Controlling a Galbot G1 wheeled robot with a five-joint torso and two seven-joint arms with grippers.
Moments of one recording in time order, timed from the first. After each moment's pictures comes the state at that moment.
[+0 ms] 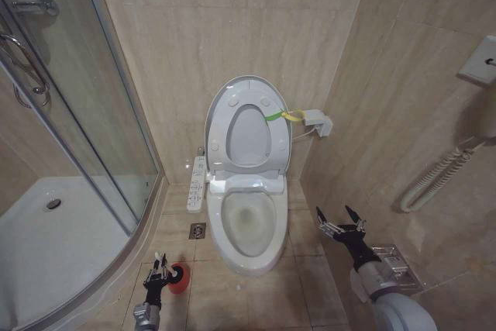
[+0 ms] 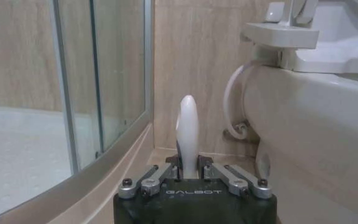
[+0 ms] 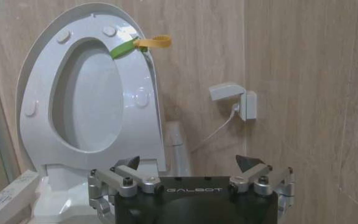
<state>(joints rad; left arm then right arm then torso) 0.95 -1.40 -0.48 -0.54 -0.33 -0.82 0.13 -1.53 1.20 0.66 1.97 0.47 0.05 -0.05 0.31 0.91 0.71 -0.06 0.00</state>
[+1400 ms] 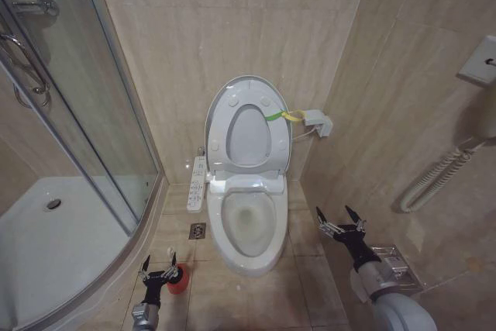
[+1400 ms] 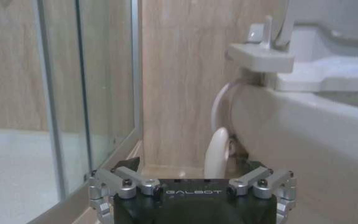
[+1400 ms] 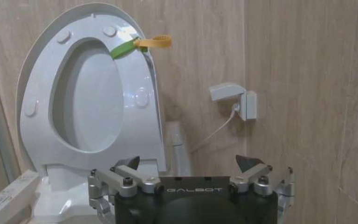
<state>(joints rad) 1.02 -1.39 -0.47 -0.68 -0.31 -0.82 0.13 -1.53 1.20 0.66 1.97 0.47 0.05 -0.05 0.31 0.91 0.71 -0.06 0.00</state>
